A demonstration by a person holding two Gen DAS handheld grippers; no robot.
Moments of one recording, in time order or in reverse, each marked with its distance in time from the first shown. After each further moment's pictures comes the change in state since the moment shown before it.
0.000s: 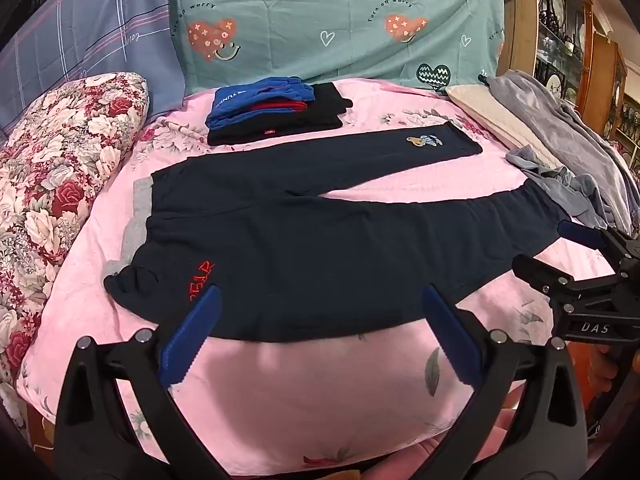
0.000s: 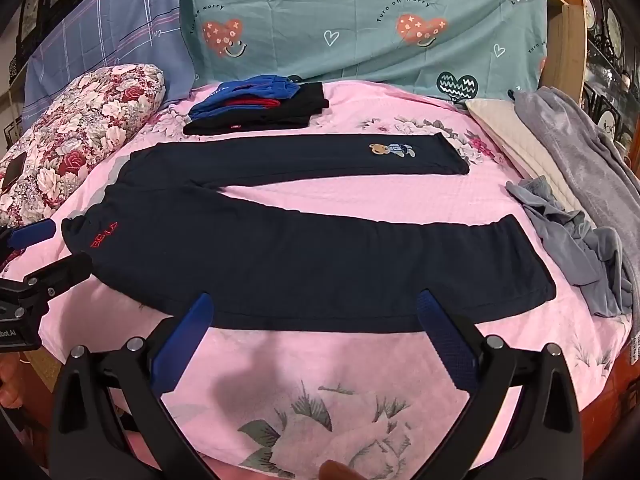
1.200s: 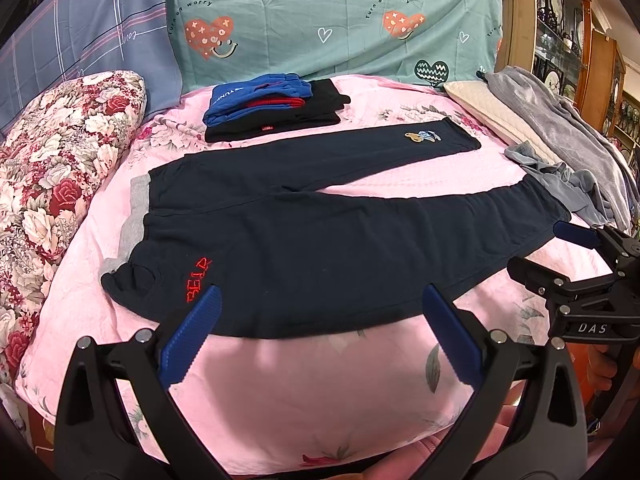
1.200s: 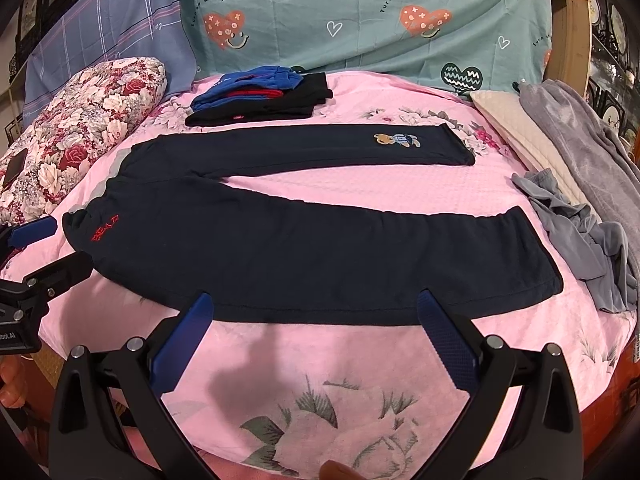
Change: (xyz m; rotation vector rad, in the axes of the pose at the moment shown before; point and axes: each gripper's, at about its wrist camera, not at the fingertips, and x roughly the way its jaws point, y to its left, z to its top) left arm 0.003 -0.003 -0.004 -0.001 0.011 -0.013; right arm 0.006 0.003 -0.004 -0.004 0.030 0.007
